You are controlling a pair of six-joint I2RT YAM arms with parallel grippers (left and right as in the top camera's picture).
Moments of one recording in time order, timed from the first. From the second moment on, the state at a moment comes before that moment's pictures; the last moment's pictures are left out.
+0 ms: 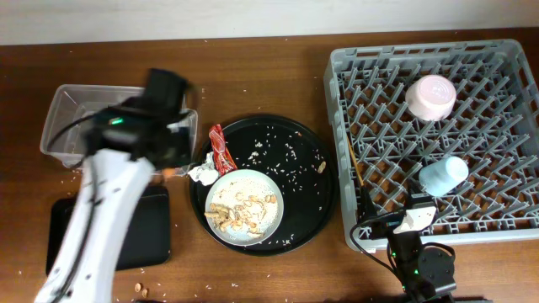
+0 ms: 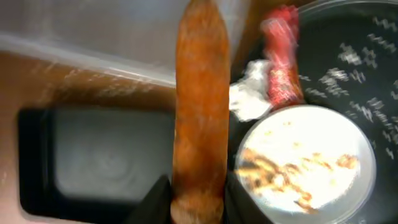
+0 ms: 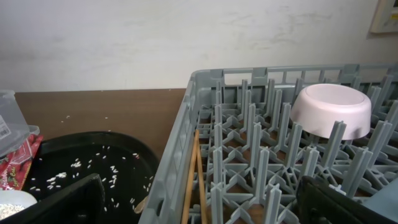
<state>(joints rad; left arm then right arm) -0.19 1.49 1.57 -1.38 -0.24 -0.36 0.21 0.02 0.01 -0.07 0.08 0.09</state>
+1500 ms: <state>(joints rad) -0.33 1.86 1.19 -0.48 -0.05 -0.38 0.21 0.02 0.01 -0.07 0.08 0.09</state>
